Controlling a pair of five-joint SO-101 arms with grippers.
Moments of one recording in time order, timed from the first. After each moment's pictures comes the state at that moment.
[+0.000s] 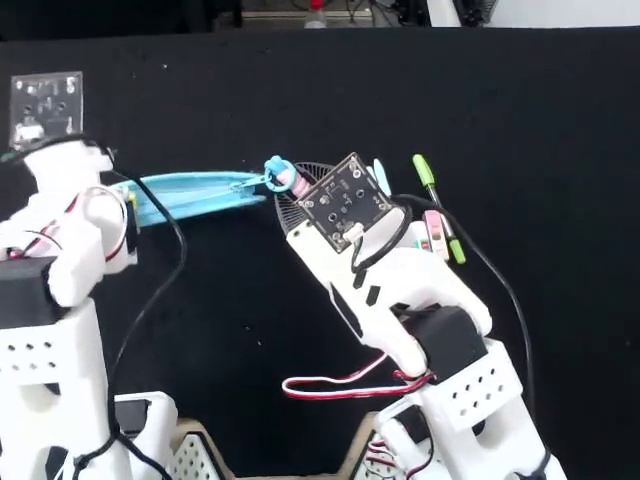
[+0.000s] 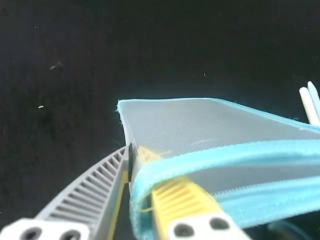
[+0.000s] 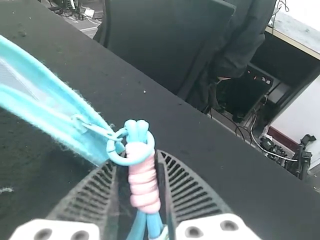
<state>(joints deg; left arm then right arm) -11.3 -45.2 9.9 87.3 -2.8 -28.5 -58.1 41.9 44.4 16.7</state>
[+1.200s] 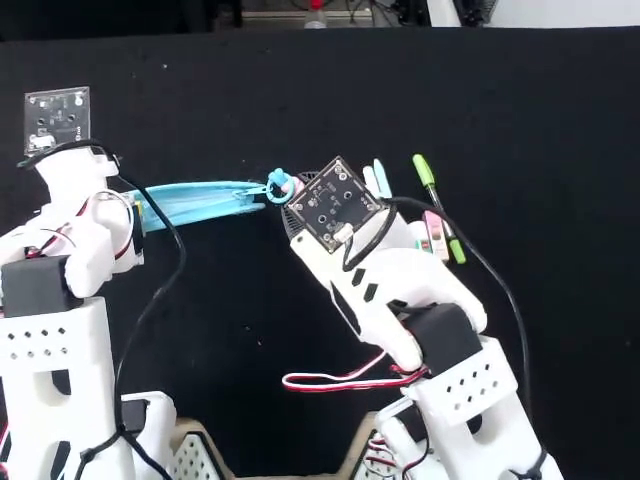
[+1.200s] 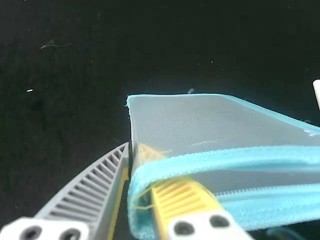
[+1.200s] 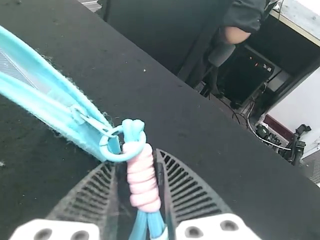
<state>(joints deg) -13.5 -47.2 21.8 79.6 -1.5 -26.5 -58.0 44.2 45.8 20.4</state>
